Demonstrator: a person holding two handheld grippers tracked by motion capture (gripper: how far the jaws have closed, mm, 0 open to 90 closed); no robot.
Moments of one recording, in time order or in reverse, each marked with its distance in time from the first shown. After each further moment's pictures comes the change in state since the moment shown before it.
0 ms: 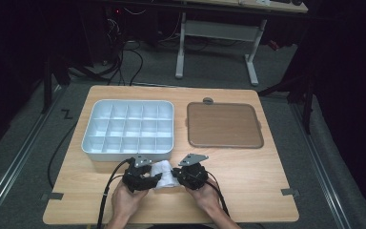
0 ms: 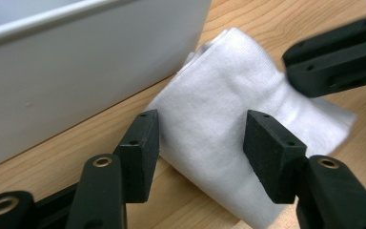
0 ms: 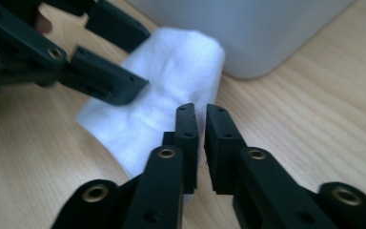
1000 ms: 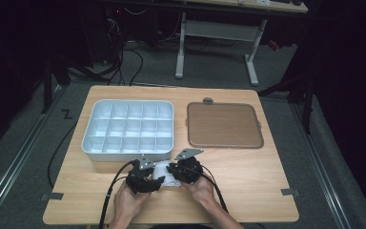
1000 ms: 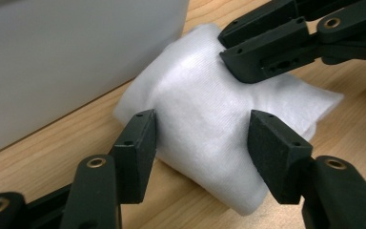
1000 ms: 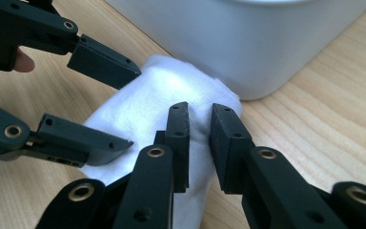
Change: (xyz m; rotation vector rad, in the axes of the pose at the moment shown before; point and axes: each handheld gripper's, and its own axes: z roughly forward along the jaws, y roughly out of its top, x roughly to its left) left arm -0.003 -0.012 0.005 0.025 -0.005 0.031; right arm -0.013 0.005 0.028 0.014 0.040 0.035
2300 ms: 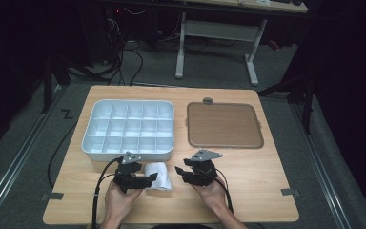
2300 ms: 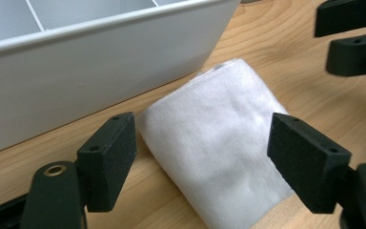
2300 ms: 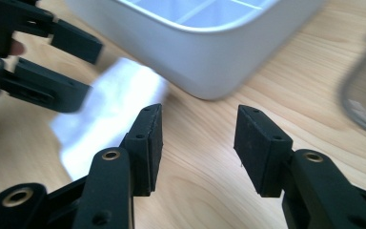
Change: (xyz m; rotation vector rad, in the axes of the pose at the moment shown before) left arm 0.017 0.027 -0.022 -0.055 -0.005 -0.160; right arm -0.008 -0.014 -0.051 -0.106 -0.082 0.052
